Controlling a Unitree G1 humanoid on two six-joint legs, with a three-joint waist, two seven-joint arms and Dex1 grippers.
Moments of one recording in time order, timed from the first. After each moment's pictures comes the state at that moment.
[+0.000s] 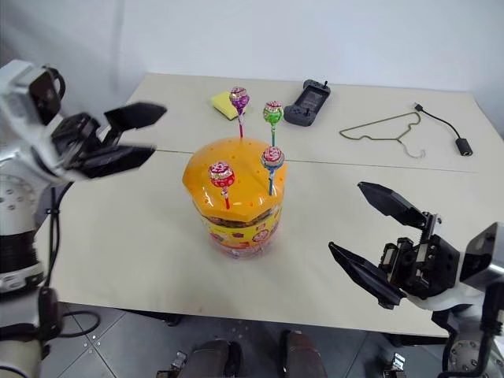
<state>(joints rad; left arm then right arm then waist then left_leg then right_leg) -0.82 0.65 0.25 0.10 -0.85 0.62 -1.08 0.18 -0.57 -0.44 -0.70 1.06 0.12 0.94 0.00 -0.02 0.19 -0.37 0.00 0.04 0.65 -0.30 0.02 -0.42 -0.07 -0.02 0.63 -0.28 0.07</state>
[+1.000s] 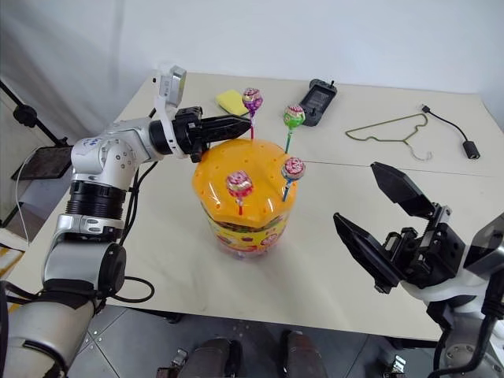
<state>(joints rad) -1.13 0.43 0.03 0.51 -0.58 0.68 -1.14 0.17 -0.53 -0.43 -0.78 1.08 0.13 0.73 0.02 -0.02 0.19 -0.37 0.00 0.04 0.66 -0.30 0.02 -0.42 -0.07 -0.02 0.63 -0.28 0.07</state>
